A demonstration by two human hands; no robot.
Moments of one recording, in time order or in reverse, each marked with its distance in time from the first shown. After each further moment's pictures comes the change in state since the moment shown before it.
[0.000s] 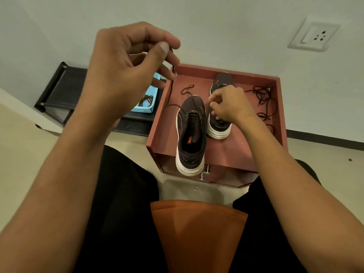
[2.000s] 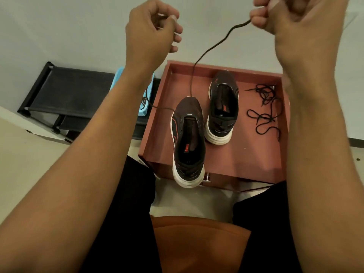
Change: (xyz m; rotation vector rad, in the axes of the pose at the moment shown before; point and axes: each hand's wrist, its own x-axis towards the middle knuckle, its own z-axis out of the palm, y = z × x) left_hand 0.119 -0.090 0.075 -0.122 0.189 -0.078; right_hand 0.008 -0.026 -0.110 0.640 0.660 -0.361
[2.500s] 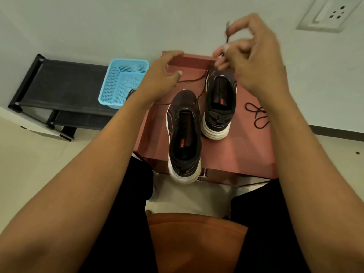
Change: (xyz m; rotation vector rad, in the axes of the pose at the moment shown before) left_hand -0.031 -0.085 0.034 0.115 -0.366 -0.248; right_hand -0.033 0.054 0.021 -0.076 -0.324 0.130
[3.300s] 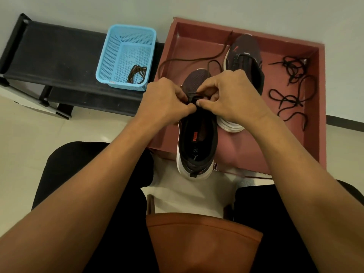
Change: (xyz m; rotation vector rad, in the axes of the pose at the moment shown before) left_hand -0.057 -0.031 0.015 0.359 -0.059 -0.277; right_hand -0.032 0.040 0.078 -0.553 -0.476 0.092
